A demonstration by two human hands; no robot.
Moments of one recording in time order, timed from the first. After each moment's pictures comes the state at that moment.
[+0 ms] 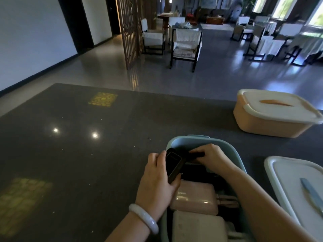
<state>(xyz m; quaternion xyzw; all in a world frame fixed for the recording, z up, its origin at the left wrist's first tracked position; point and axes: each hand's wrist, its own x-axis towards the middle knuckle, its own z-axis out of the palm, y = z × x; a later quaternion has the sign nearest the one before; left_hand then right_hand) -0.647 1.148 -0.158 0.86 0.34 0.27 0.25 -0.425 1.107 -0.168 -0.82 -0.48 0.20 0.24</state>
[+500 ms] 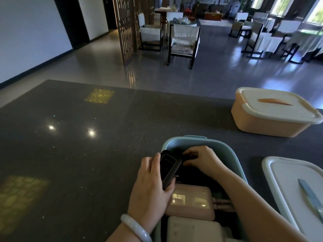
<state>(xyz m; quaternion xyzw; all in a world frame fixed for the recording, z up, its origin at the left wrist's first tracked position) -0.651 1.144 -0.155 0.87 0.36 0.26 0.22 -0.426 1.117 -0.182 -0.80 -0.46 0.24 0.28</state>
